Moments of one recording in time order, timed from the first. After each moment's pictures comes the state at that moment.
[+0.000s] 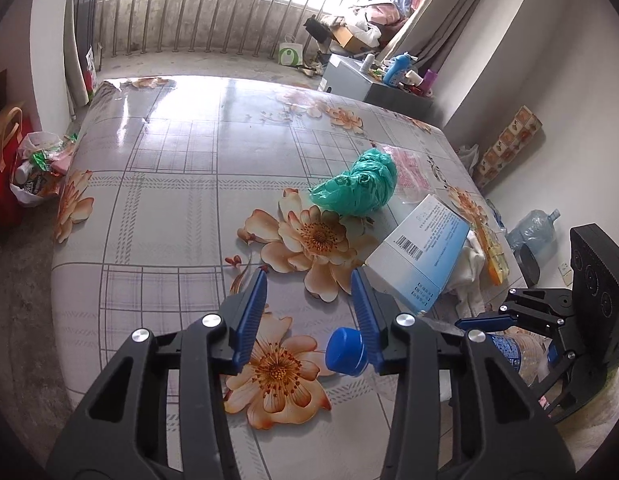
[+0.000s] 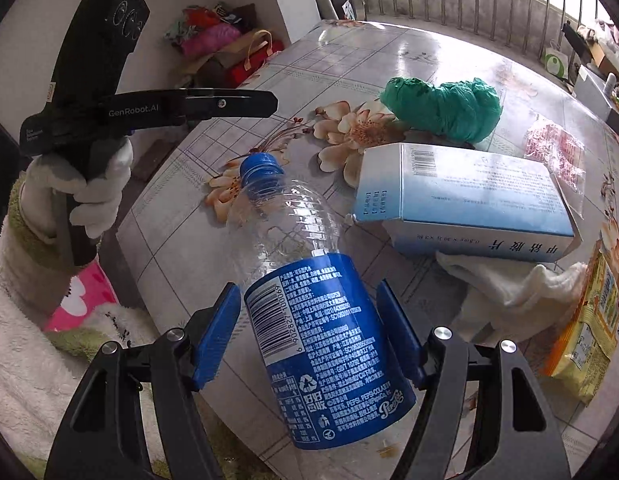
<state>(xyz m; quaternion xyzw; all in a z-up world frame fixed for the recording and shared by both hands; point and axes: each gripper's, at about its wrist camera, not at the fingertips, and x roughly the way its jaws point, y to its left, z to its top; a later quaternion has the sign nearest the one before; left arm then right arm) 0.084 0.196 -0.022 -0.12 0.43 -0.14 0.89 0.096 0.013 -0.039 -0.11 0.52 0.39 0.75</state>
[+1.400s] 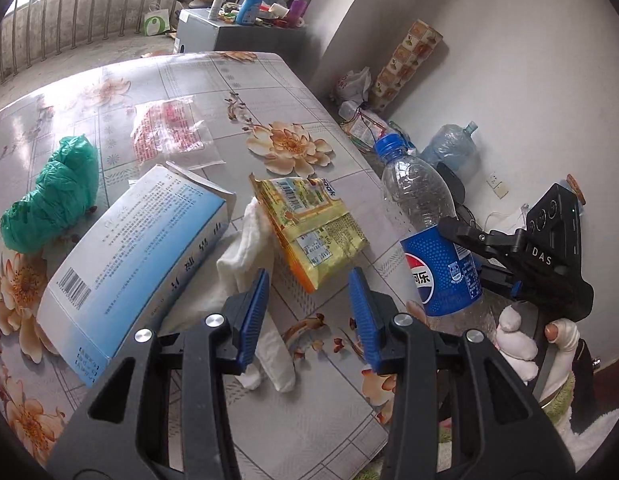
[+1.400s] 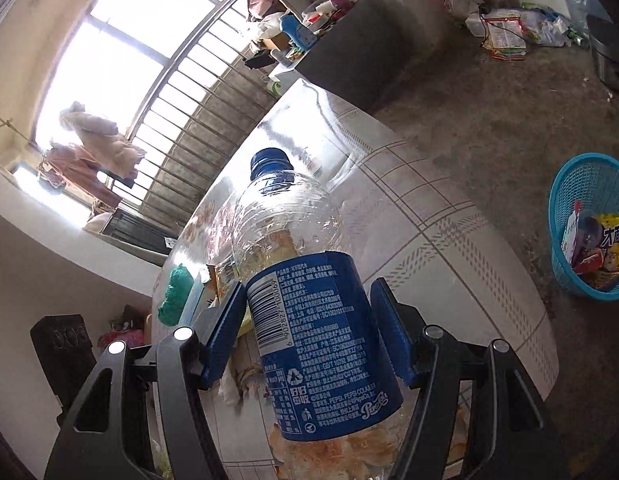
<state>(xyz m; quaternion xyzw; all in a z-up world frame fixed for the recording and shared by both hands) 0.111 -0.035 -0.029 -0.06 0.48 -0.34 0.81 0.074 -0.283 -0.061 0.38 0.39 0.03 0.84</state>
